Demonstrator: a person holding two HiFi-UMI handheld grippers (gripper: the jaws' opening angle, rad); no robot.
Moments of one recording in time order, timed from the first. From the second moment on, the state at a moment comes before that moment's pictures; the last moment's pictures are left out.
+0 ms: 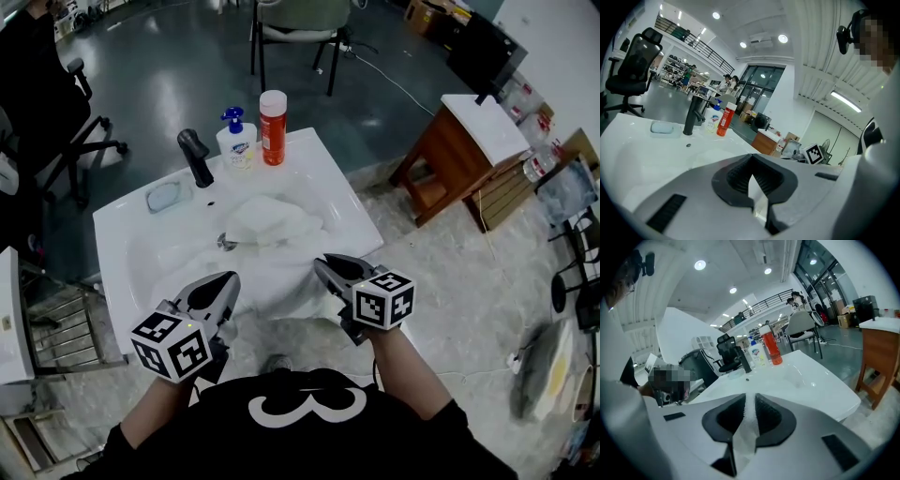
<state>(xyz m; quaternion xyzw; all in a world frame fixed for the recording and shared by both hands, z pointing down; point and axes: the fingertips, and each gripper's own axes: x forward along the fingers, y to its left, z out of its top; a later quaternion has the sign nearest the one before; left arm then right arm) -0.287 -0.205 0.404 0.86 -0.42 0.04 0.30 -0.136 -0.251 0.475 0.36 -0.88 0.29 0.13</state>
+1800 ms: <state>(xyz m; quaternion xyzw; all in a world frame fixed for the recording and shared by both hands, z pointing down) -0.079 -0.179 0.350 0.91 -0.32 0.06 0.26 0.121 -0.139 0.193 0.42 -0.89 0.10 -0.14</state>
